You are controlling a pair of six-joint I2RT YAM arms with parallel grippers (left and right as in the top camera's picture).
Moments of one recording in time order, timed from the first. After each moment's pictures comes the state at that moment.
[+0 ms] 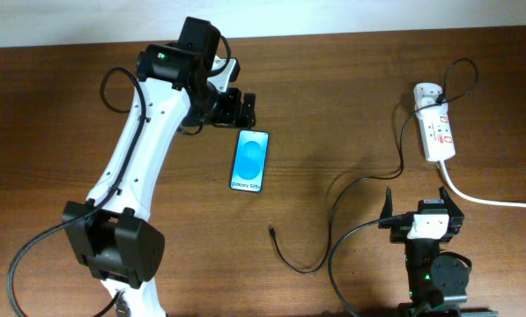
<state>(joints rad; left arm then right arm) -0.31 1.99 2.03 -1.32 0.25 -0.13 0.01 0.01 0.01 -0.06 0.11 -0.19</state>
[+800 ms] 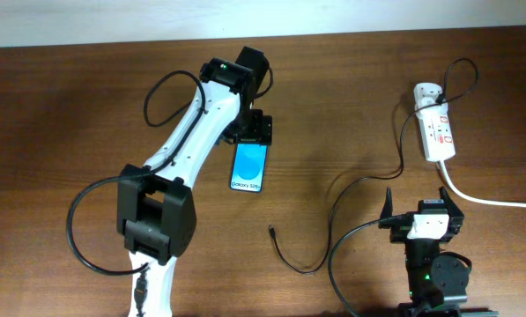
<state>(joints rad) -0.44 2.20 2.03 -1.33 -0.03 -0.37 0.01 0.01 0.01 -0.06 0.11 -0.19</state>
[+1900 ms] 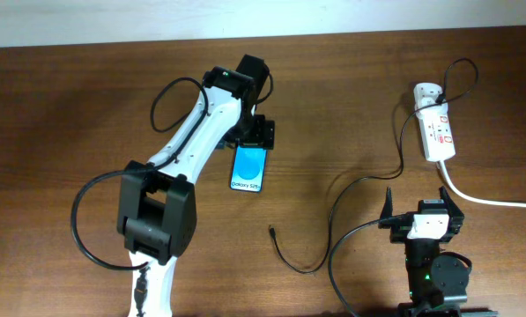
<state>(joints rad) -0.44 2.20 1.94 -1.22 0.01 -0.36 0.01 0.01 0.01 -0.06 0.11 -0.19</state>
